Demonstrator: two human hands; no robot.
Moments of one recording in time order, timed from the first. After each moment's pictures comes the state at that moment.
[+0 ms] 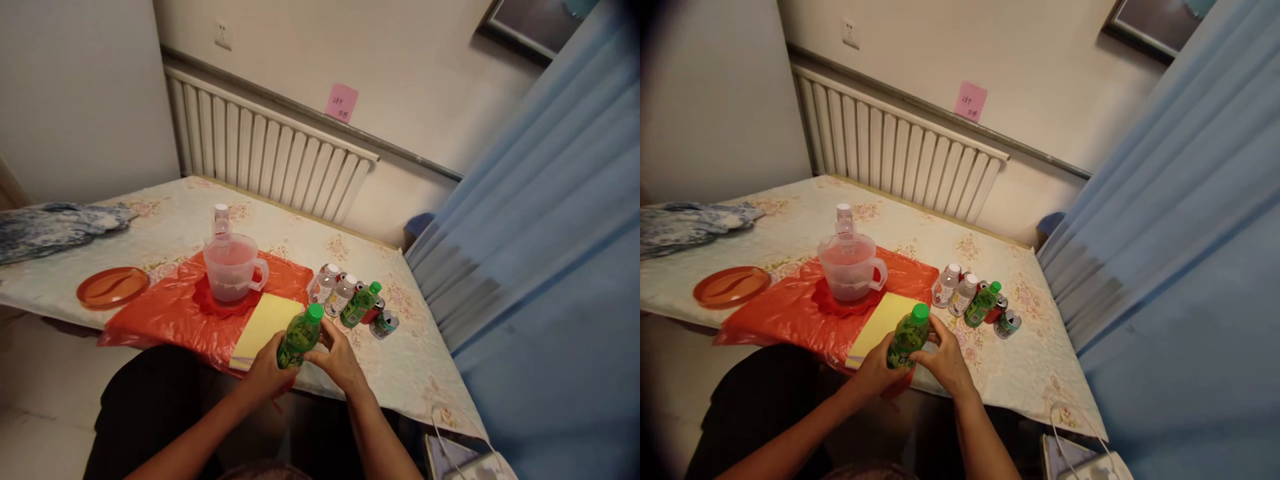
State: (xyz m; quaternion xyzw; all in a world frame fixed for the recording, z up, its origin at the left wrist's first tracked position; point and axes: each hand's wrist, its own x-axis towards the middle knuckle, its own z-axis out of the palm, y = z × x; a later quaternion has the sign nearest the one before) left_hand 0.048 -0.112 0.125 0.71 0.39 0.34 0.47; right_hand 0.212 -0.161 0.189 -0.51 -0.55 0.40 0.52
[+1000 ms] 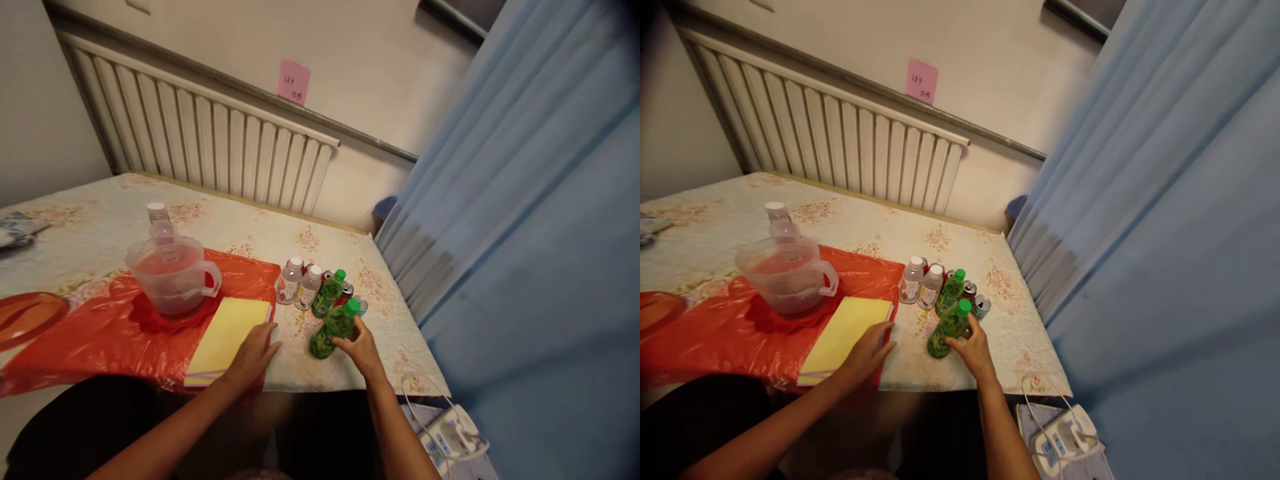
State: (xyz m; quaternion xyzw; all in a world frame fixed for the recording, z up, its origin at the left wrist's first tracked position) left_hand 0.108 -0.067 0.069 0.84 0.32 0.31 0.30; right_hand 0.344 -0.207 0.163 -0.64 -0.43 0.27 0.57
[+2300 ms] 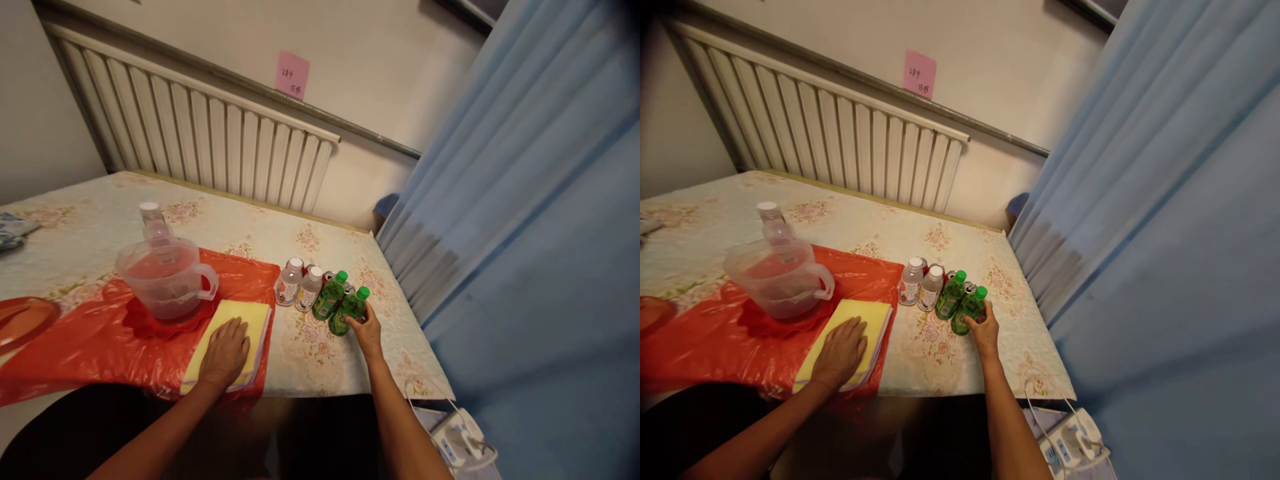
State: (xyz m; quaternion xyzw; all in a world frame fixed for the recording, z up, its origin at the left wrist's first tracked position) left_hand 0.071 -0.031 0.042 0.87 0.42 0.25 0.00; right_hand 0.416 -0.166 0.108 -0.74 -0.36 0.08 0.56
